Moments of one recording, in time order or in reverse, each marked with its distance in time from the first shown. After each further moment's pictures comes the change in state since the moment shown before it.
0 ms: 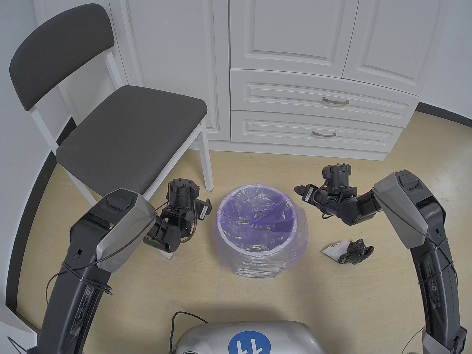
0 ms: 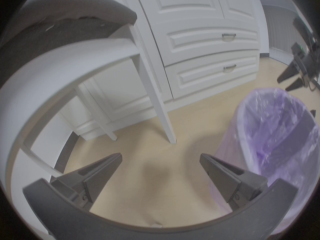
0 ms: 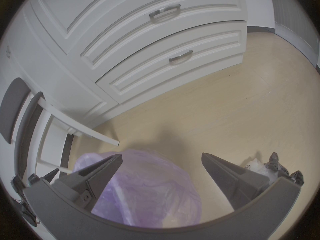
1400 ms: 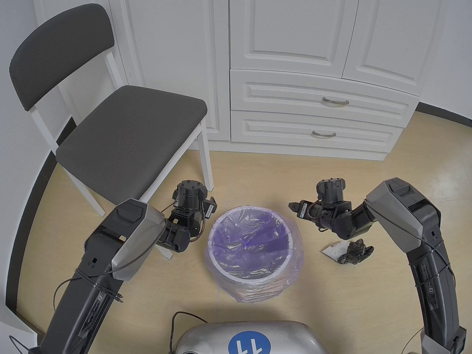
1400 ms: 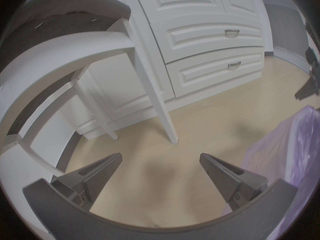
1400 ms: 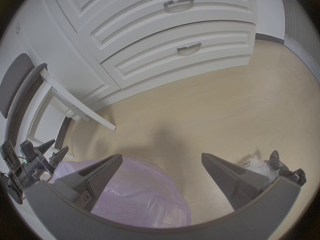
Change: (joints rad) left arm -0.016 0.128 -0.233 0.064 0.051 0.002; right arm 0.032 0.026 0.115 -0.104 -0.017 -0.110
